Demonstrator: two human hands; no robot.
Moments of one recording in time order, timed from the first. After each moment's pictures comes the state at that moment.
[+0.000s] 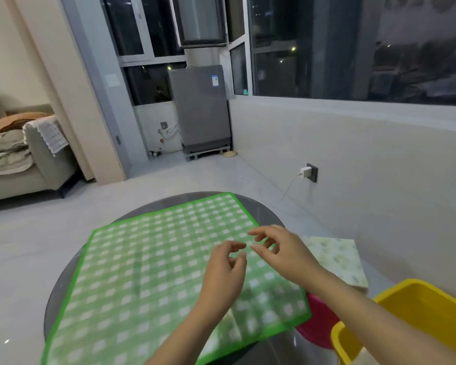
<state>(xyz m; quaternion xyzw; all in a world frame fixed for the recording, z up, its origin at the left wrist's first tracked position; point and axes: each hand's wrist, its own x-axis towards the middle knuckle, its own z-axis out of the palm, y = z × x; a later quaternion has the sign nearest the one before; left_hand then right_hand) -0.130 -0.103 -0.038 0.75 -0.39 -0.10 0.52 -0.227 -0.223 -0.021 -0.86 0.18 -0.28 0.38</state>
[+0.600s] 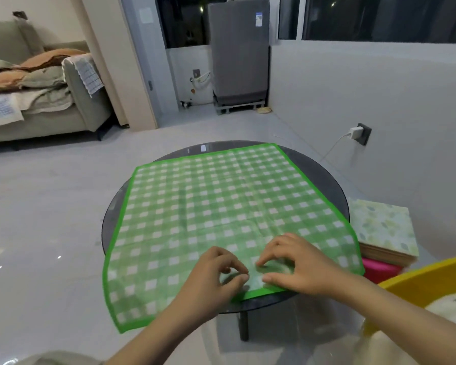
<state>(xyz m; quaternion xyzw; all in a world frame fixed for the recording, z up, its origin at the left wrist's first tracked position) -0.098 0.034 -0.090 0.81 -0.44 -0.15 0.36 -0.207 -0.155 -0.092 -0.95 0.02 -0.09 0.29</state>
